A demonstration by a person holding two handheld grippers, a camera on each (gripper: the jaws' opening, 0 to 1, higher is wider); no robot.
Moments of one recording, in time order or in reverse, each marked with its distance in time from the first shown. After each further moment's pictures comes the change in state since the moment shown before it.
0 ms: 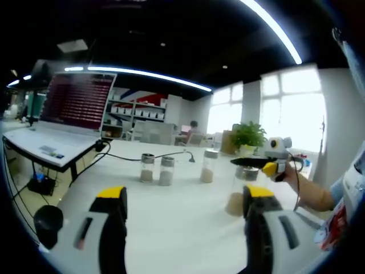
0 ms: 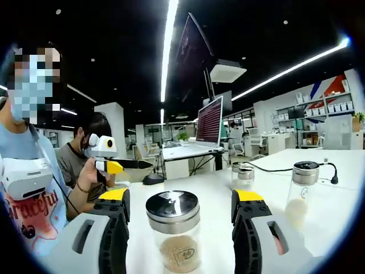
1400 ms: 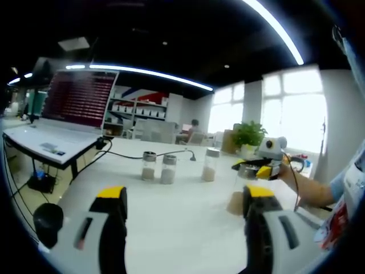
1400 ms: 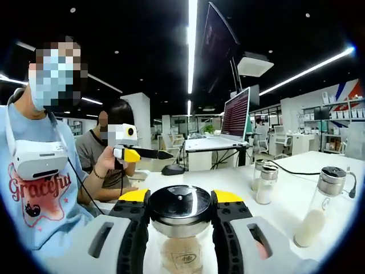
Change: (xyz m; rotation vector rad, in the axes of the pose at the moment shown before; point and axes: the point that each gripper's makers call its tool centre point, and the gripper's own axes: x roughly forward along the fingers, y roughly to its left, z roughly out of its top) left arm 0.005 0.006 -0.002 -0.011 0.010 0.006; right arm 0.016 0.009 -0.015 -0.070 0.078 0.150
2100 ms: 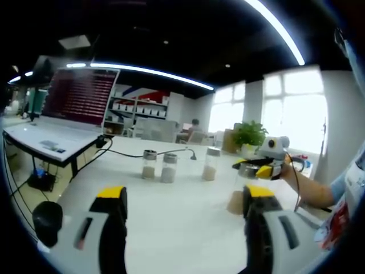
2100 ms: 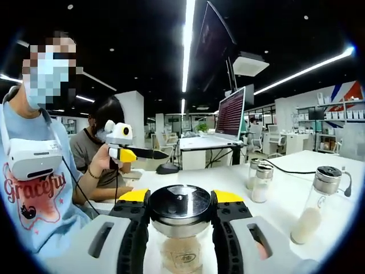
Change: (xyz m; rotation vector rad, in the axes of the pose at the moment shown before) left arm 0.000 0.001 -0.003 -0.010 0.007 0.003; right arm 0.001 -0.004 -0.001 -0.002 0.016 -0.065
